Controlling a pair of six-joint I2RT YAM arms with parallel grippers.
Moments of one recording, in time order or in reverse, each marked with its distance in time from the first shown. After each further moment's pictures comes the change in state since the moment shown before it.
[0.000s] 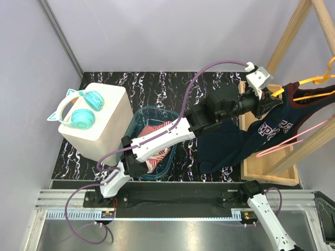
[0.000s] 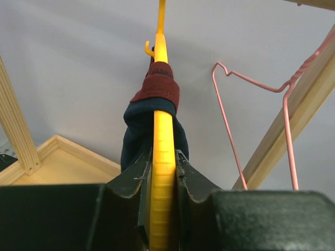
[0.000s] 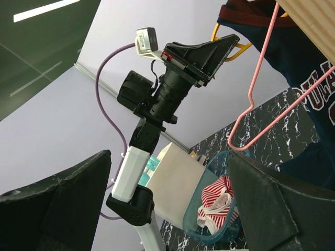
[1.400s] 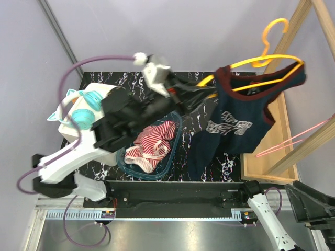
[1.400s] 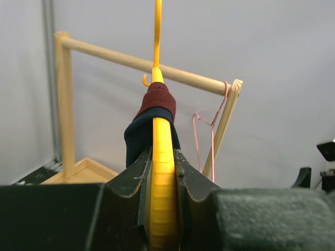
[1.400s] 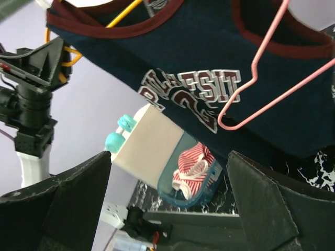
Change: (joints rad) left arm 0.000 -0.835 -0.729 0.105 -0.095 -0.018; right arm 0.000 0.001 -0.151 -0.001 -0.122 -0.082
